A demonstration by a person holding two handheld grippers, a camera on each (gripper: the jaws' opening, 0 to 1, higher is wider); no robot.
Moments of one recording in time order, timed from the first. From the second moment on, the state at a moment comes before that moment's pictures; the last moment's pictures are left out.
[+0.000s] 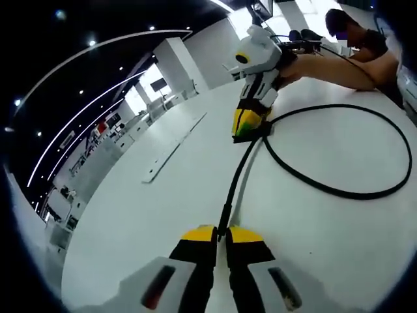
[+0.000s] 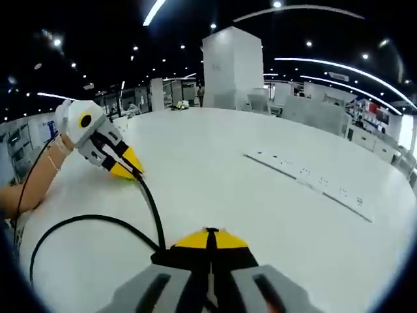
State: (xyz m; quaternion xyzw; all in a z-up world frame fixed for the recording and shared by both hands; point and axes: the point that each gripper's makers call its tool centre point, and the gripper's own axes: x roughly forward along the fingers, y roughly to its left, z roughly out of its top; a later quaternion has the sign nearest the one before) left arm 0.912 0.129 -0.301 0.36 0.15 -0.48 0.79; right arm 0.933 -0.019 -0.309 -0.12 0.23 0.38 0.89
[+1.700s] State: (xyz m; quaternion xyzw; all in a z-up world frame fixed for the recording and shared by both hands) left arm 0.912 0.127 -0.302 0.35 0.15 -0.48 0.79; right arm 0.916 -0.033 -0.315 -0.10 0.25 0.40 0.88
